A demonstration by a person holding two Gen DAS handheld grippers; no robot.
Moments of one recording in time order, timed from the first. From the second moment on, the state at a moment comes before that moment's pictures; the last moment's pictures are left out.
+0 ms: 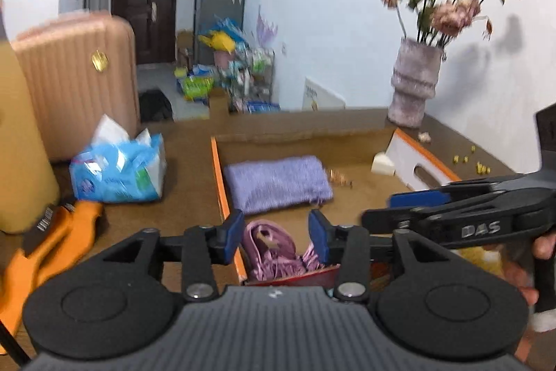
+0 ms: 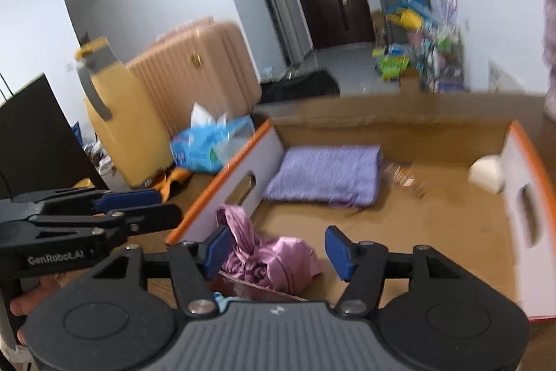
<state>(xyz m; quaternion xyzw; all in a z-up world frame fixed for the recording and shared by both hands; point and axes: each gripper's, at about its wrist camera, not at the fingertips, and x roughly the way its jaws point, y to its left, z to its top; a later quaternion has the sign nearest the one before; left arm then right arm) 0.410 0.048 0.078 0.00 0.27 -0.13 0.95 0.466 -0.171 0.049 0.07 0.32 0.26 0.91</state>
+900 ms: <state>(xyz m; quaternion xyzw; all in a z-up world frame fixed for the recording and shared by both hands) 0.163 0.028 0.066 -0.04 0.14 -0.05 0.99 0.201 -0.264 0.074 0.01 0.12 0.13 0.98</state>
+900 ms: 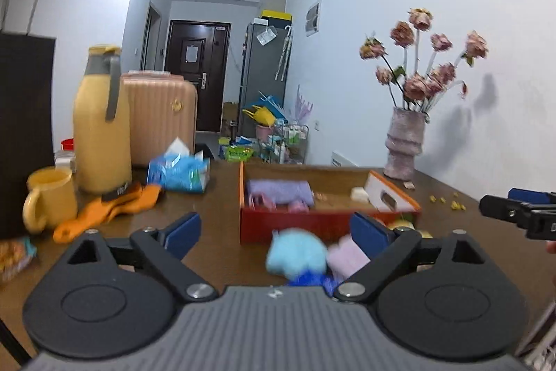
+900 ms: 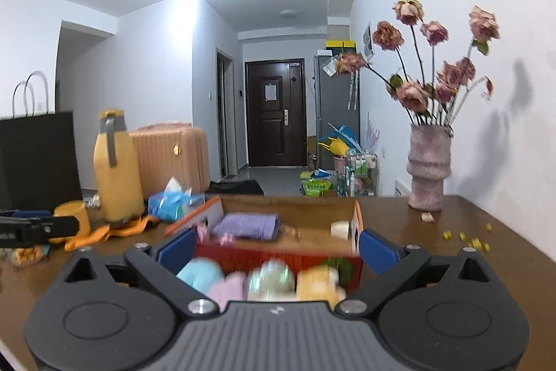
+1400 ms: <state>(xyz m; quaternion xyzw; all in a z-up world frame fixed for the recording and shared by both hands) 0.089 0.016 0.033 -0.01 0.15 -0.08 0.99 0.093 -0.286 0.006 0.04 0.16 0.10 0.98</state>
